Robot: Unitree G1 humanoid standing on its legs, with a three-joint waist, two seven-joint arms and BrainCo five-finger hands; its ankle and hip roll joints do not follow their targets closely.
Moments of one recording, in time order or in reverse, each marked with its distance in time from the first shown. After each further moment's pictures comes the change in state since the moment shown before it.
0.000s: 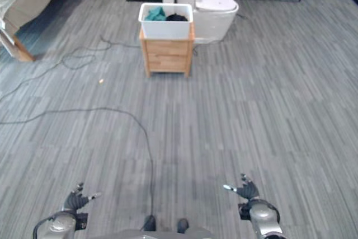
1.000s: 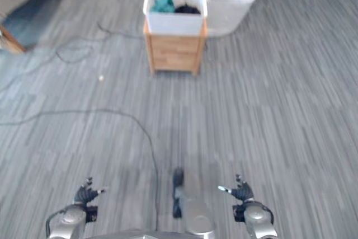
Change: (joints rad) left arm -0.008 -0.083 -0.010 0.008 0.007 0.012 0.018; right arm 0.046 0.010 0.022 -0.079 0.000 0.017 -0.028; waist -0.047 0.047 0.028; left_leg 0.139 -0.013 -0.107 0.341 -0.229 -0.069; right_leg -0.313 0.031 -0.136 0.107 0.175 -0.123
